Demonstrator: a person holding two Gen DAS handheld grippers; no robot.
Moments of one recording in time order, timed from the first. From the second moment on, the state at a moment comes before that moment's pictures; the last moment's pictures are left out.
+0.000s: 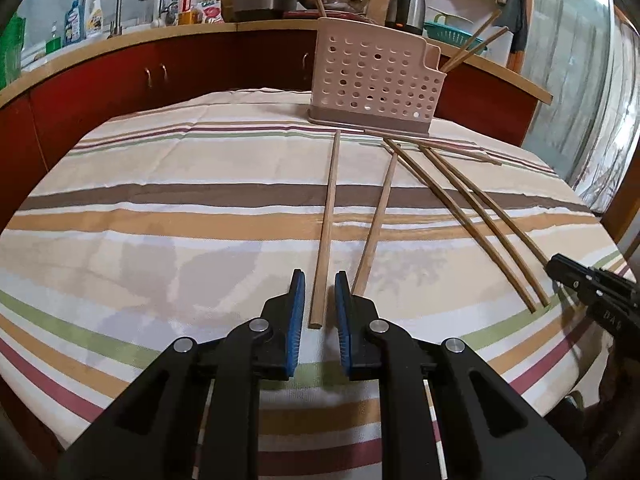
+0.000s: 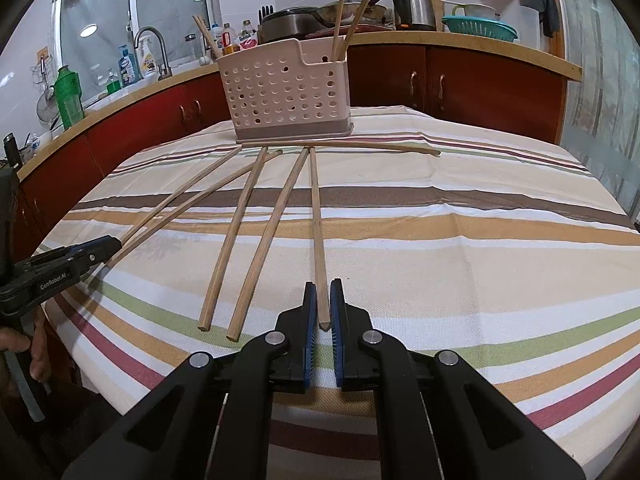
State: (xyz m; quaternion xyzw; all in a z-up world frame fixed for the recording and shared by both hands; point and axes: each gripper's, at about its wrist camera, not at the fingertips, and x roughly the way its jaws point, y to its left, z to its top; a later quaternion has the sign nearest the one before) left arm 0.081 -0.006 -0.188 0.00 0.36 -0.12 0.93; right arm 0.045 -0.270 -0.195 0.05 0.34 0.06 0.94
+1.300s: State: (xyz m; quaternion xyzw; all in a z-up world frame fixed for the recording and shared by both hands) left arm 0.043 0.019 -0.059 -0.03 0.19 -0.14 0.97; right arm 0.005 -0.280 -0.068 0.04 0.18 0.06 0.98
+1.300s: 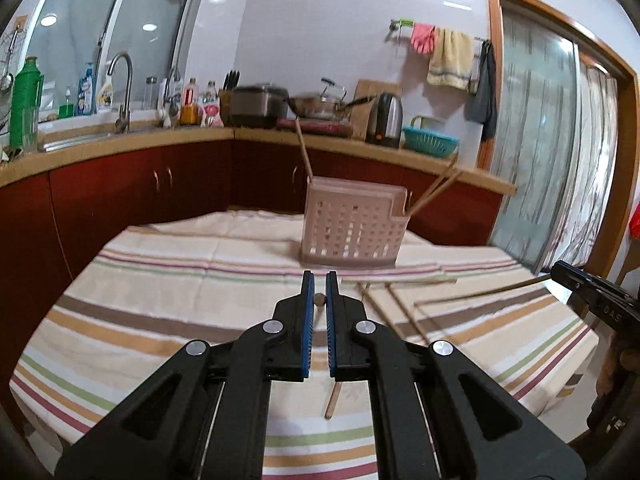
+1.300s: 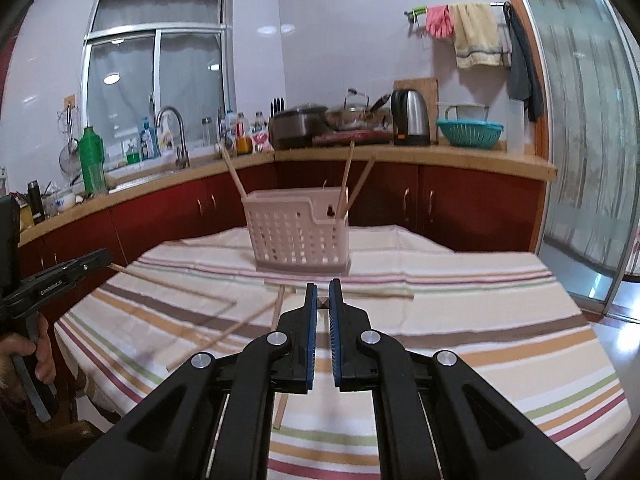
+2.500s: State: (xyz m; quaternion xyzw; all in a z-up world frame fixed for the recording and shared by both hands) left arm 0.132 -0.001 0.011 -0.04 0.13 -0.19 0.97; right arm 0.090 -0.271 -0.009 0.03 0.14 0.07 0.99
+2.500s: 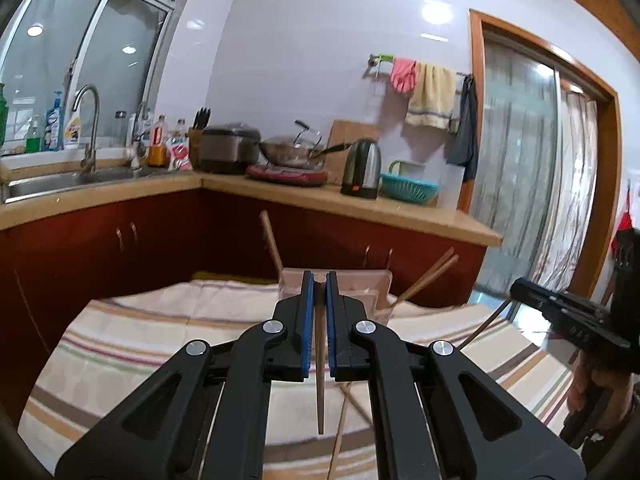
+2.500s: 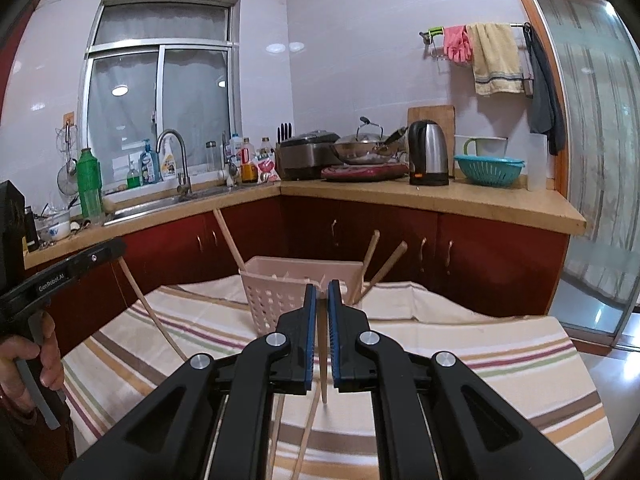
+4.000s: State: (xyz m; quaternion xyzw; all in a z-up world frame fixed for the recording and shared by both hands) left arm 0.329 -0.032 0.010 -0.09 0.16 -0.17 0.97; right arm 0.250 -0.285 0.008 0.06 0.15 0.06 0.98
